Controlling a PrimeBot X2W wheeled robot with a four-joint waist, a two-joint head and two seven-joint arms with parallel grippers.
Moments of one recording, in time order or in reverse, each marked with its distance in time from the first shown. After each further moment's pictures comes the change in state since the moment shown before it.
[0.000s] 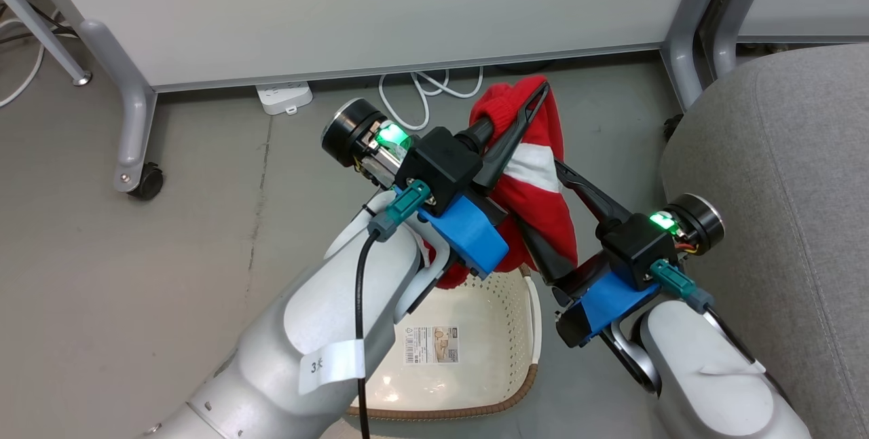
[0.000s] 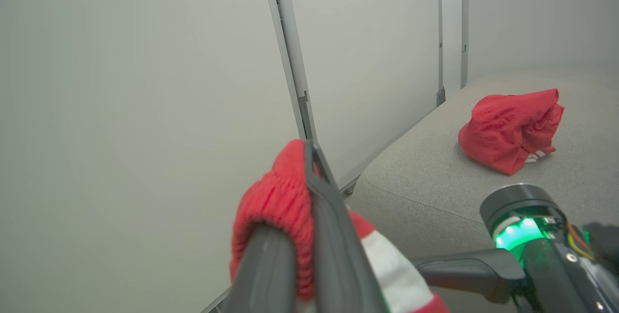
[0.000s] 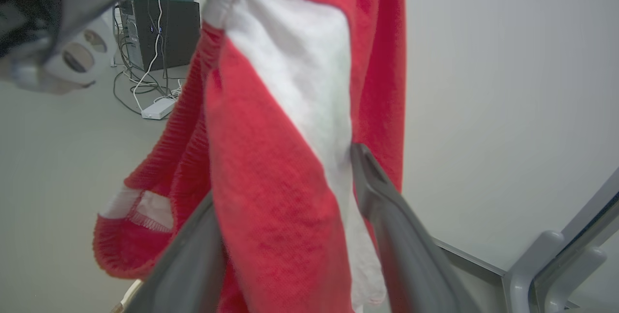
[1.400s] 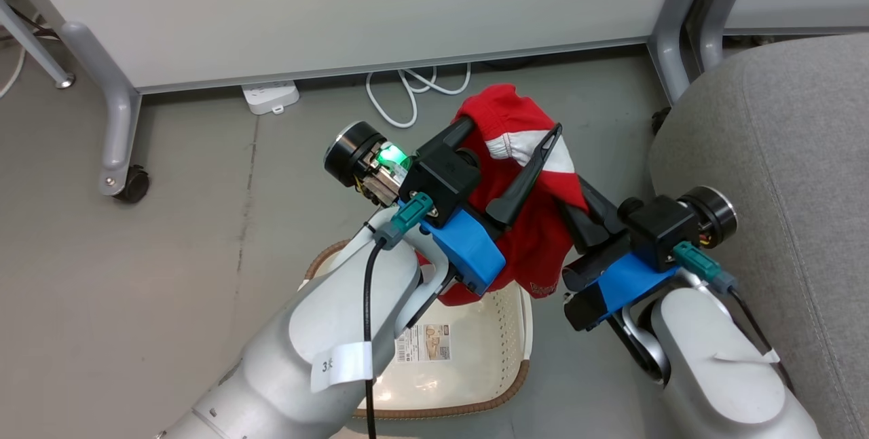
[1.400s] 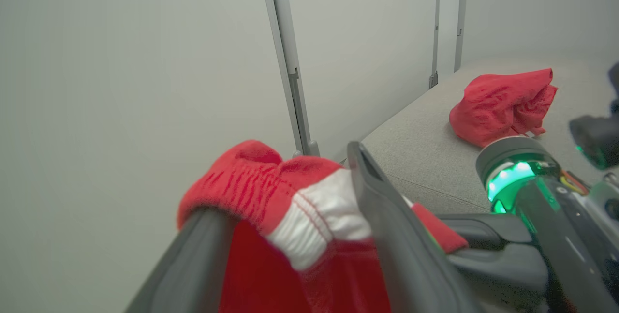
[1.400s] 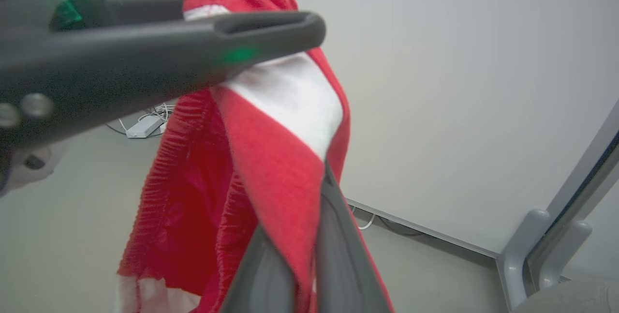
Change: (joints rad) left arm 0.015 0.000 -0.038 0.048 -0.034 0.011 0.000; right arm -0.015 0.008 -0.039 0.010 0.063 0.000 0.000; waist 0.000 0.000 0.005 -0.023
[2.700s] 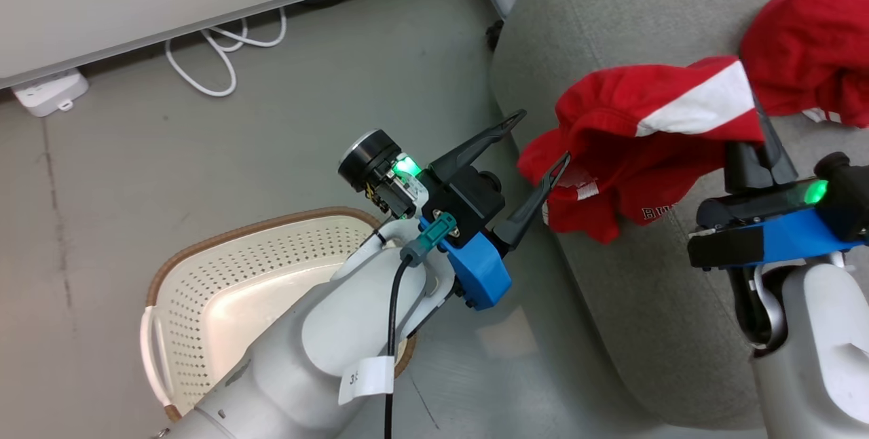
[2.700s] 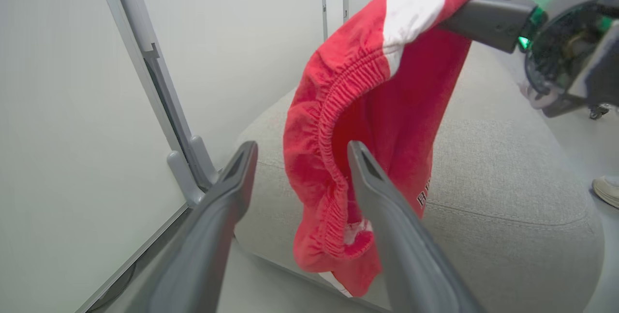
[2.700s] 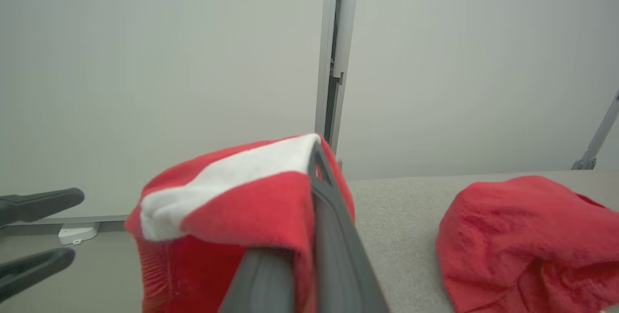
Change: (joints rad) left arm -0.014 0.003 -0.068 0.043 0.063 -0.016 0.000; right arm 0.056 0.003 -0.383 -0.196 0.026 0.000 0.000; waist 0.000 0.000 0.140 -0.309
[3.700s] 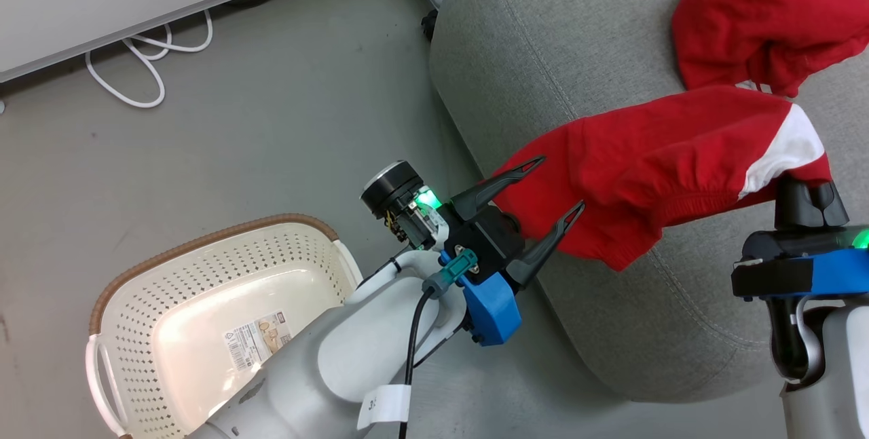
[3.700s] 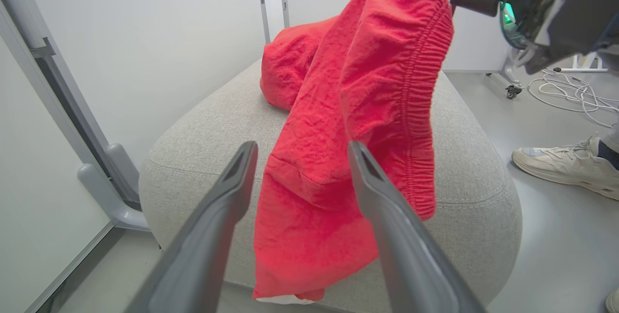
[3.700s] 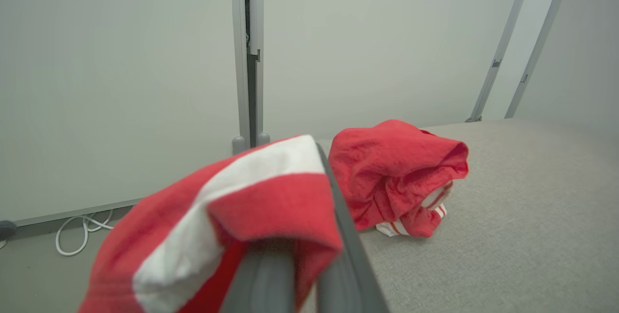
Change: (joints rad) left arm 0.032 -0.003 -0.075 0.011 0.015 -0.028 0.000; right arm 0.114 0.018 -0.144 -0.041 0.007 0.000 0.000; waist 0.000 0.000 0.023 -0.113
